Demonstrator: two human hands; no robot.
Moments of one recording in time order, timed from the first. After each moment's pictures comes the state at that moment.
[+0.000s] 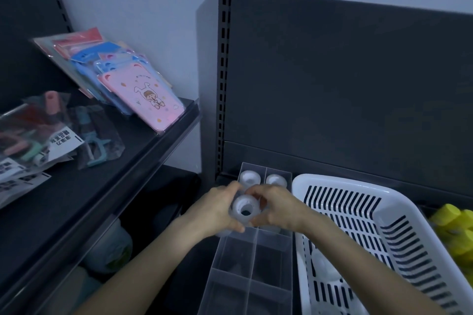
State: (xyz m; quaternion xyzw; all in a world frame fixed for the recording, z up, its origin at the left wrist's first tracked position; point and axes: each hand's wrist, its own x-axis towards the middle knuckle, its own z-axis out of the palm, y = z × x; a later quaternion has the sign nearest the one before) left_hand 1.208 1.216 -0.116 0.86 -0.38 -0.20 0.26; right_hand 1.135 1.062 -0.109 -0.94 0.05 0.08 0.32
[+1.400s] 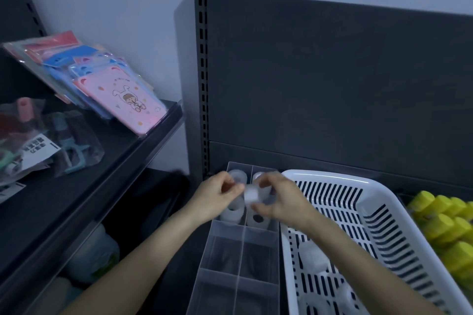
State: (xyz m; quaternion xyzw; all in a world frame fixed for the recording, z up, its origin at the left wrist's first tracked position) left_hand 1.211 1.191 -0.118 0.82 -0.33 -0.17 0.44; right_hand 1.109 1.048 -0.101 -0.94 0.11 -0.08 0.33
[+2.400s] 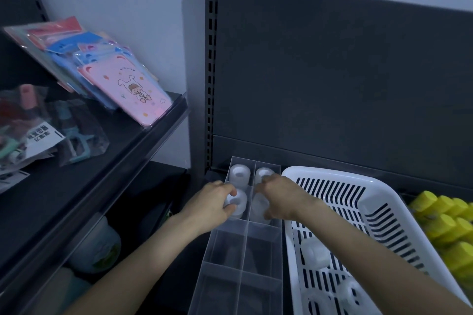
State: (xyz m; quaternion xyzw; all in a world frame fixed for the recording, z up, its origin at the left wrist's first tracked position) left_hand 1.208 1.209 -0.132 0.88 -0.40 -0.14 0.23; right_hand 1.133 1.049 -0.102 -0.99 0.05 0.14 -0.02
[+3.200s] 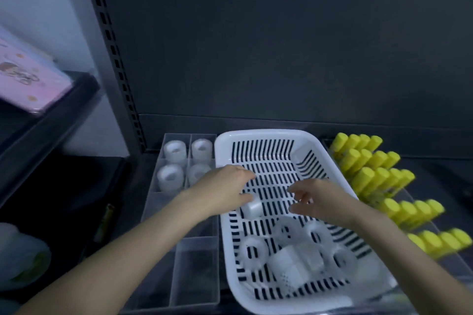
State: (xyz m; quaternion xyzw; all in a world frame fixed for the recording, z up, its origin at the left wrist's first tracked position) left_hand 1.115 1.117 -0.105 0.76 -0.62 -0.14 0.09; right_hand 0.949 0.988 -0.092 -0.94 0.26 0.11 0.16
